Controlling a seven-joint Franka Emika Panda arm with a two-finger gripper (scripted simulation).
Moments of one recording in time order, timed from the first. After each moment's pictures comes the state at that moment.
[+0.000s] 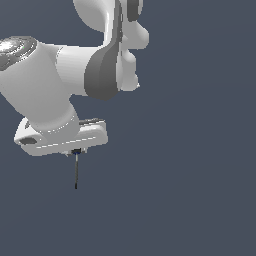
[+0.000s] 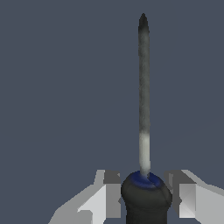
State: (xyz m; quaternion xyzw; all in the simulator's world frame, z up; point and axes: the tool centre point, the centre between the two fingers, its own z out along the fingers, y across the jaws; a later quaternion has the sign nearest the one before) arm 0.111 -0.157 0.248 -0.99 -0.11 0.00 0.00
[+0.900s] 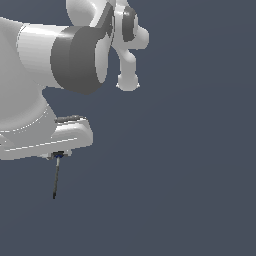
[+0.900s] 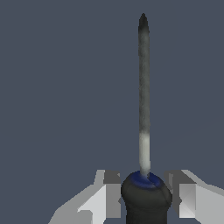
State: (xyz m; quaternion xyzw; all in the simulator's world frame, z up) arm 0.141 -0.185 0.288 -0.99 -0.11 0.00 0.00
